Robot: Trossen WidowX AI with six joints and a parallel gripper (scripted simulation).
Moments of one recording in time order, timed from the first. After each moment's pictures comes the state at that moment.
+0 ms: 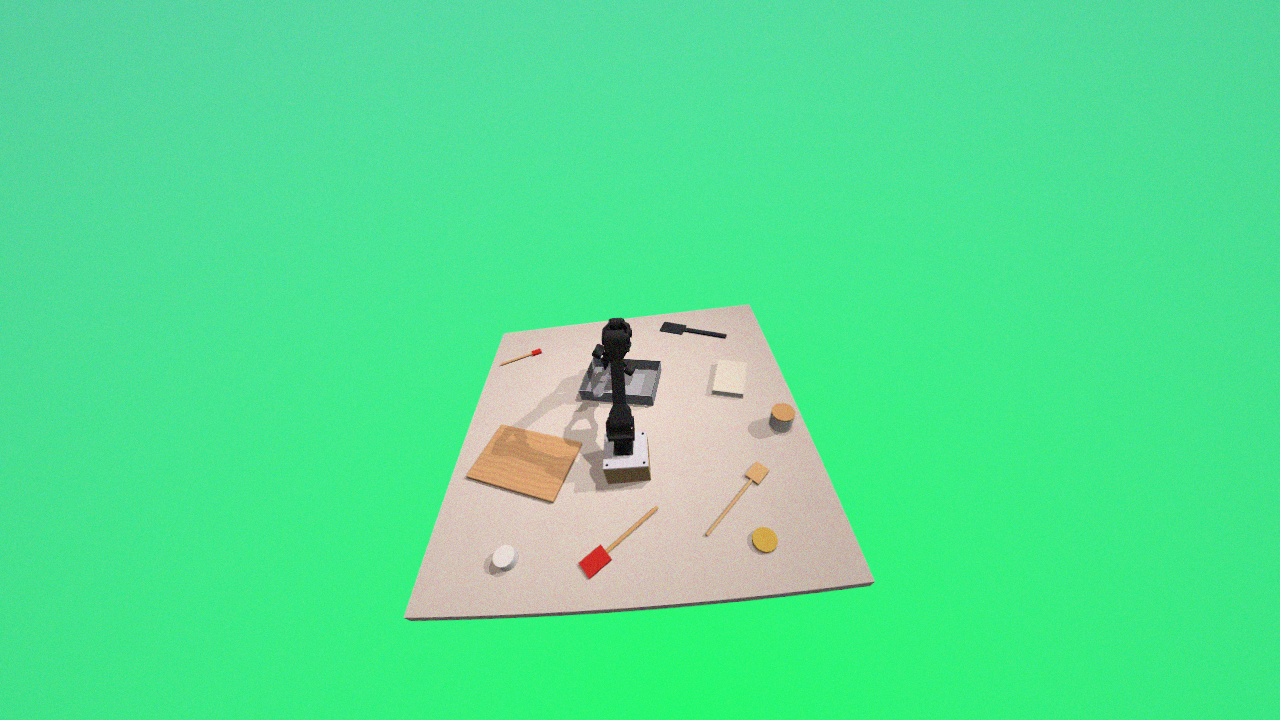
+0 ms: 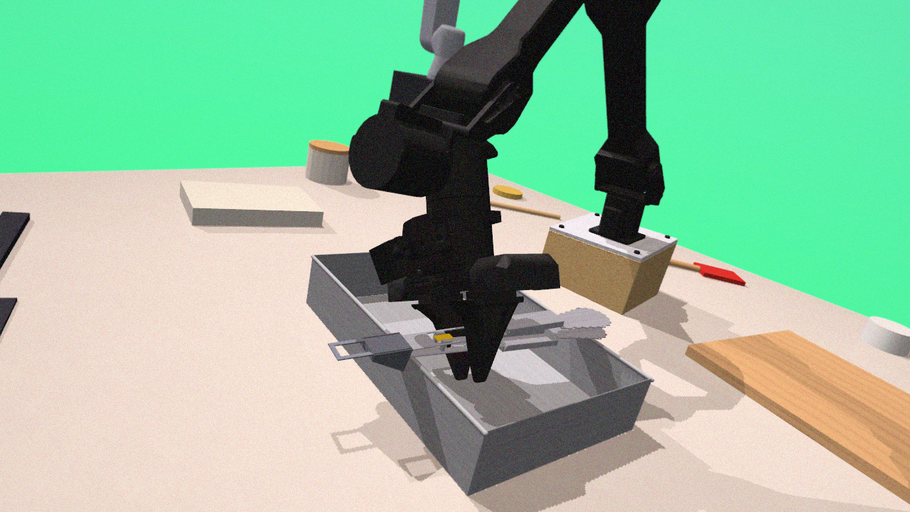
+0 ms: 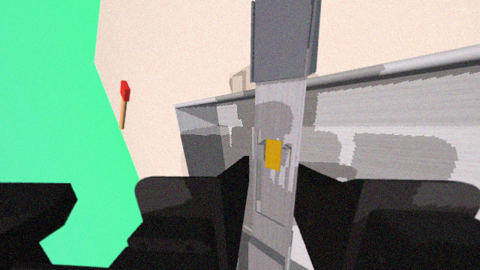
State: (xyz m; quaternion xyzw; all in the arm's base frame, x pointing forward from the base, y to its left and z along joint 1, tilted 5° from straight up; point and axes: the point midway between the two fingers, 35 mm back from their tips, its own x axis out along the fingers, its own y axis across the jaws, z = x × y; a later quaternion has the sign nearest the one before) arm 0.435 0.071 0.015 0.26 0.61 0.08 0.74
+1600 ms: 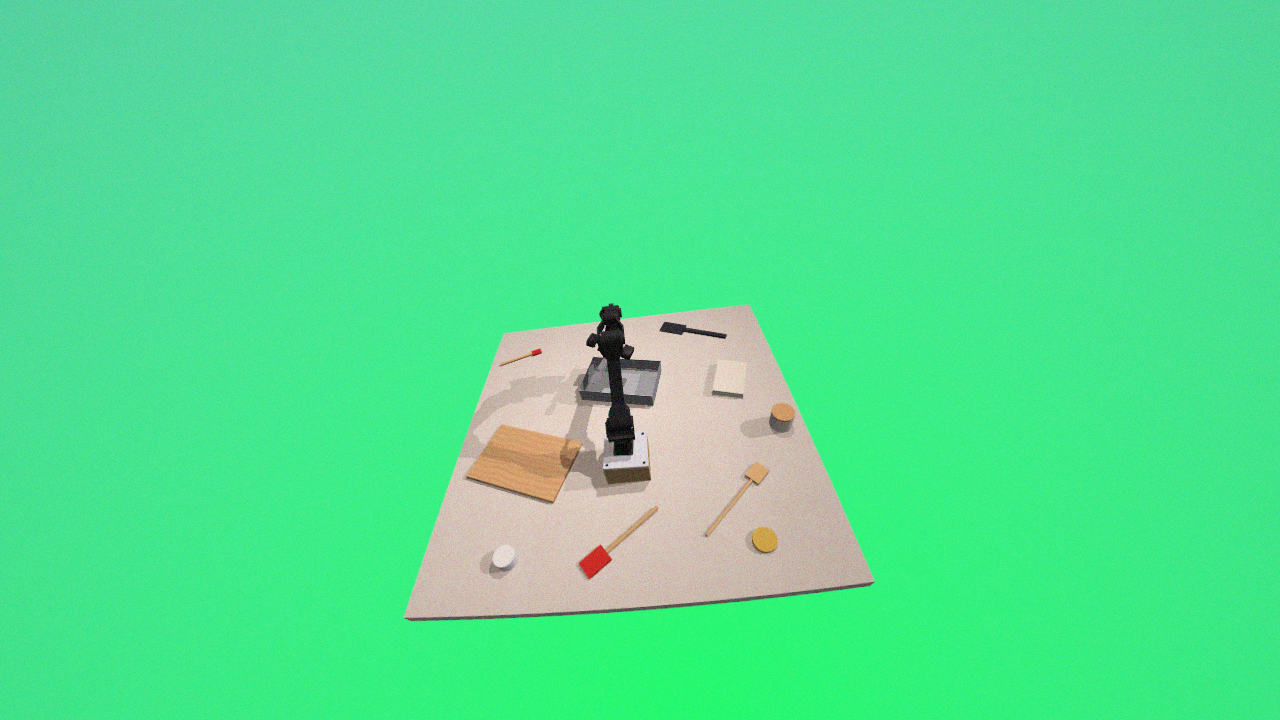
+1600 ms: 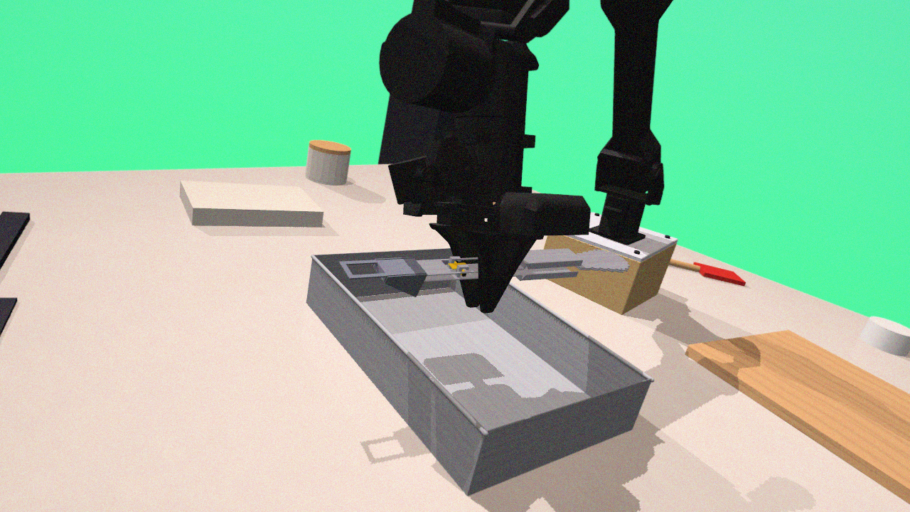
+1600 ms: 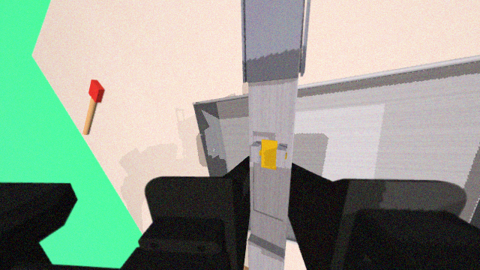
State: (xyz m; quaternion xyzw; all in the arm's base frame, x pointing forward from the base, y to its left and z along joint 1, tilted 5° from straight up) arm 0.427 0.070 0.083 0.19 0.65 -0.02 0.74
